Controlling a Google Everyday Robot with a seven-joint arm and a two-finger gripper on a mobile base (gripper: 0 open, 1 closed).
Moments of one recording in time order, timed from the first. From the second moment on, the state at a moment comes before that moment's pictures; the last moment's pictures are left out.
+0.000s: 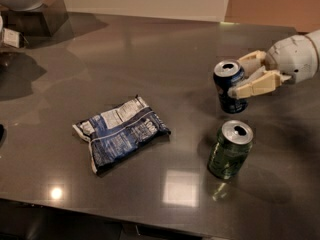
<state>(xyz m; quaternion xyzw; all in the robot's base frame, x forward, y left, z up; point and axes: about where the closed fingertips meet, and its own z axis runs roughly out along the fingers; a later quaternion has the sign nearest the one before) 0.523 -0.174 0.930 -0.60 0.59 0.38 0.39</state>
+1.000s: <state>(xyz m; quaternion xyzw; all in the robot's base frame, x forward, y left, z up) 0.510 -0.172 0.903 -0.51 0.56 0.48 0.44</state>
